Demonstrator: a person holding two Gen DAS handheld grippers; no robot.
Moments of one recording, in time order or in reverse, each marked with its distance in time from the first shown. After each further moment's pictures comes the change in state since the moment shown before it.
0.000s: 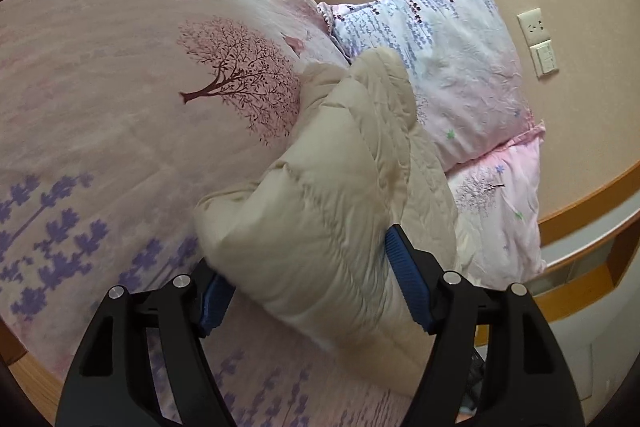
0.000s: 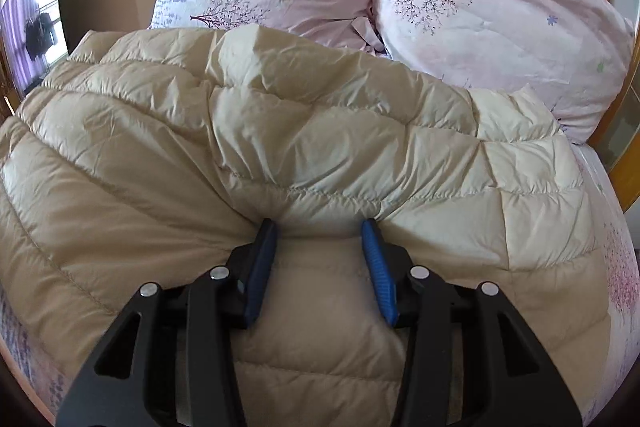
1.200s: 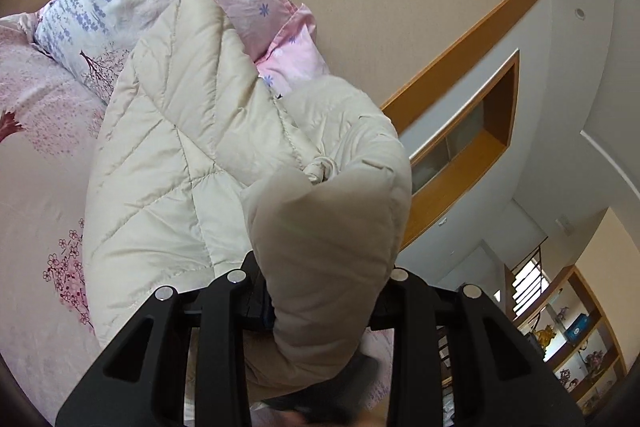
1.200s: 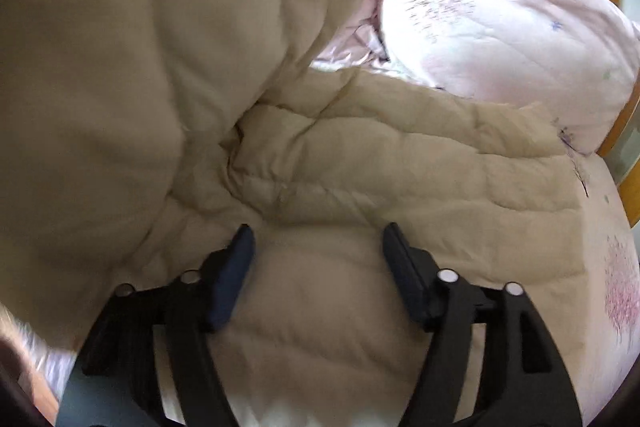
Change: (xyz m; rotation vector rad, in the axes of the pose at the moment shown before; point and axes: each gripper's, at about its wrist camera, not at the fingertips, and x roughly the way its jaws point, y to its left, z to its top) left arm 0.039 -0.216 -0.082 0.463 0.148 -0.578; right arm -0.028 -0.036 0.002 -0.016 -0.029 0.079
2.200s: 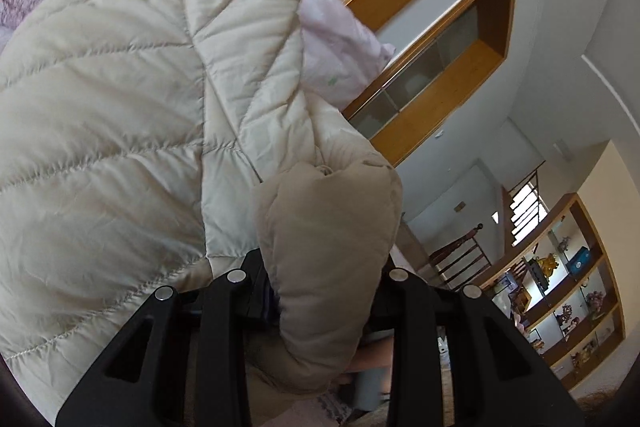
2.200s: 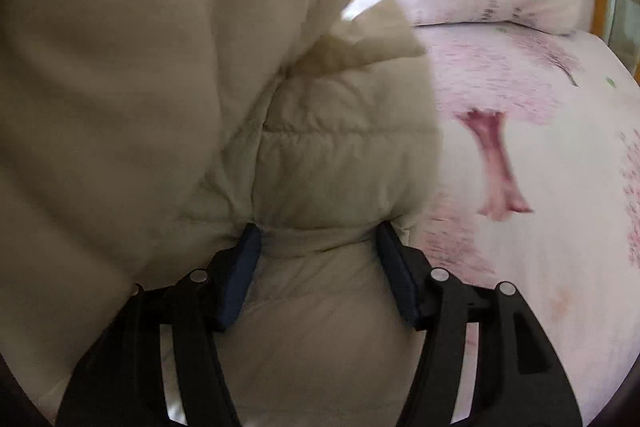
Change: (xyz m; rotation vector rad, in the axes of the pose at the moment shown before) left arm 0.125 -0.027 -0.068 0.091 0.313 -0.039; right arm 0.026 -0.157 -0.023 0.342 0.083 0.142
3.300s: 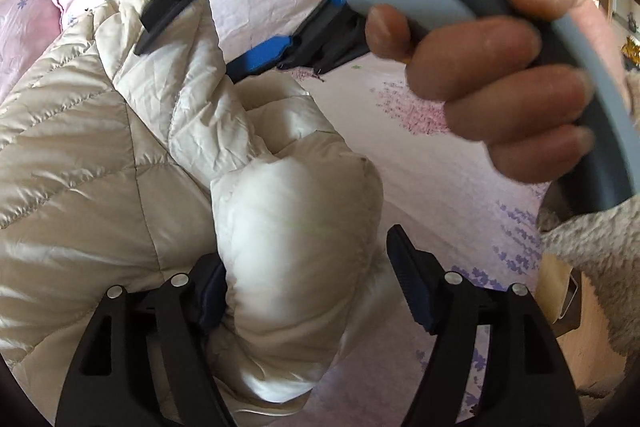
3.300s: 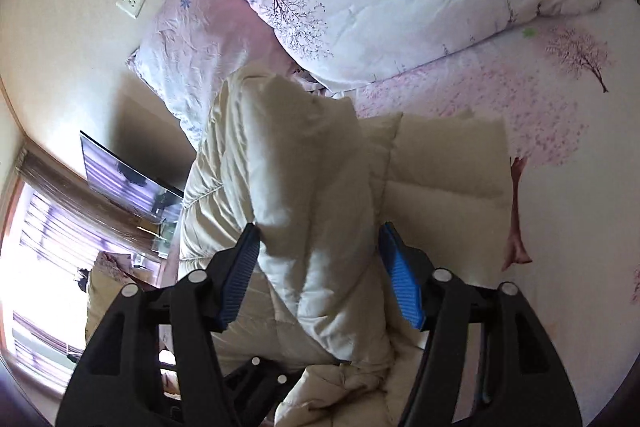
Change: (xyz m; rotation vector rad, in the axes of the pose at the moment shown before) left arm 0.065 -0.042 -0.072 0.644 0.230 0.358; right arm -0.040 -0.006 0.058 0.181 0.032 0.356
